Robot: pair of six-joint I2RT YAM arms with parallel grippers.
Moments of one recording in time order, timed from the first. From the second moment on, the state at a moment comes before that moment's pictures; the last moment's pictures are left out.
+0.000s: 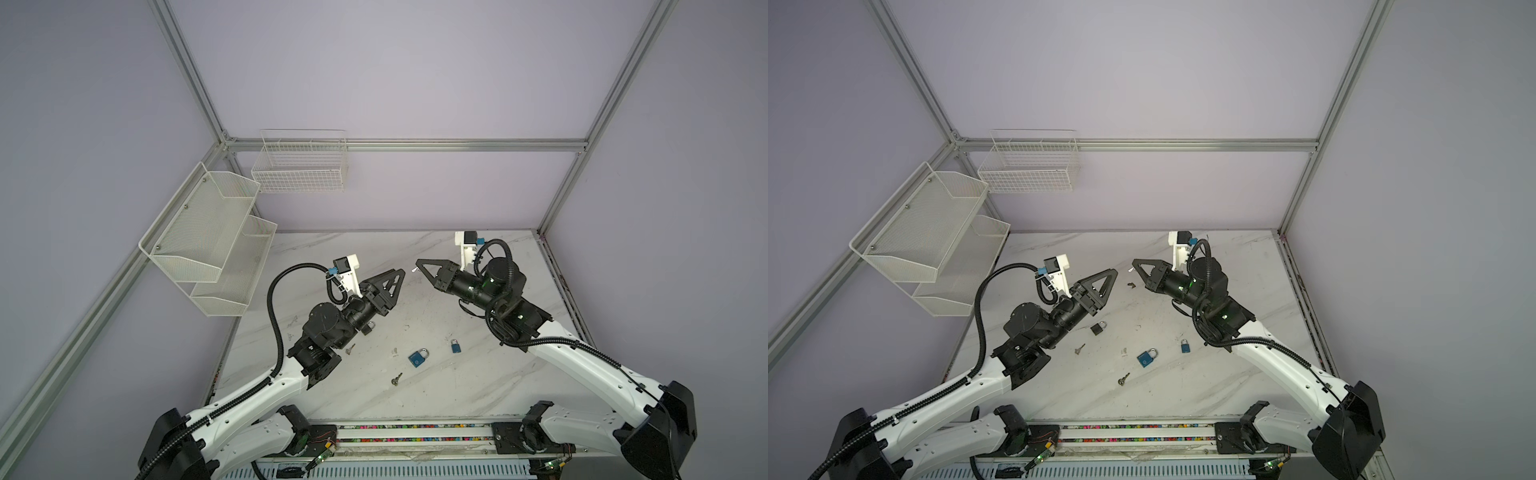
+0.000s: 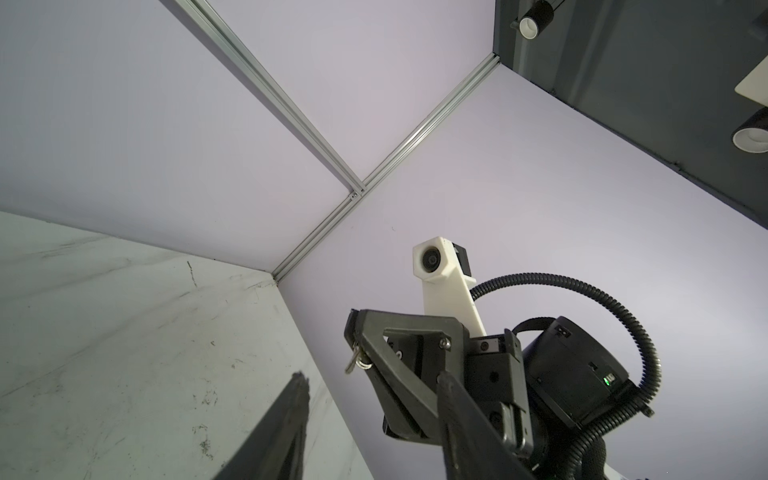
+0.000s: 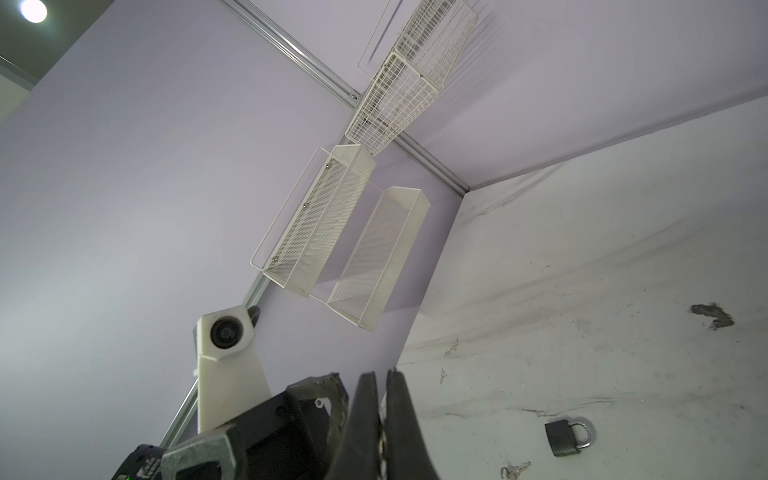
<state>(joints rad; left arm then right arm) -0.75 1.03 0.67 0.61 -0.01 -0.88 0.69 1.19 0.99 0.21 -0.27 0.97</state>
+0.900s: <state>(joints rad) -0.80 1.17 0.67 0.85 -0.12 -0.96 0.73 1.23 0.98 0.33 -0.25 1.09</state>
